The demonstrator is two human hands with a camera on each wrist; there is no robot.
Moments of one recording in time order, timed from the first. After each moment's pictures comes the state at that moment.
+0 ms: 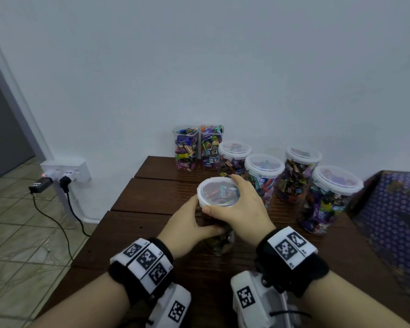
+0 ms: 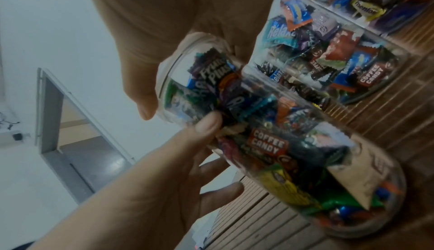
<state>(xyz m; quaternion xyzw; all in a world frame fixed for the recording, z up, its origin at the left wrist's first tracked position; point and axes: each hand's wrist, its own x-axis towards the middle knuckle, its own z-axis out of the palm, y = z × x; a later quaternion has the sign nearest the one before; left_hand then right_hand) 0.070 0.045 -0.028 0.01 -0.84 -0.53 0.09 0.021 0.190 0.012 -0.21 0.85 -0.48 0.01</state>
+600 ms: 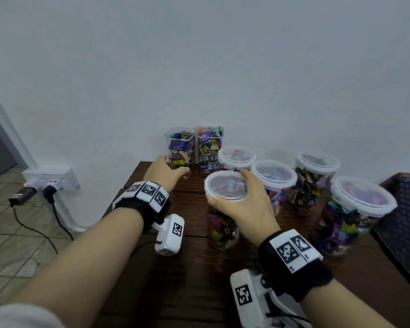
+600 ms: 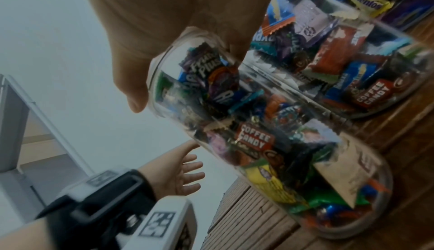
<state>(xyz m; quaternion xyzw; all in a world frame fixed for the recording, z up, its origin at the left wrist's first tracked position) -0.077 -0.037 0.001 0.24 -0.88 -0.37 0.15 -0.046 0.175 0.003 -0.17 0.83 -0.53 -0.04</state>
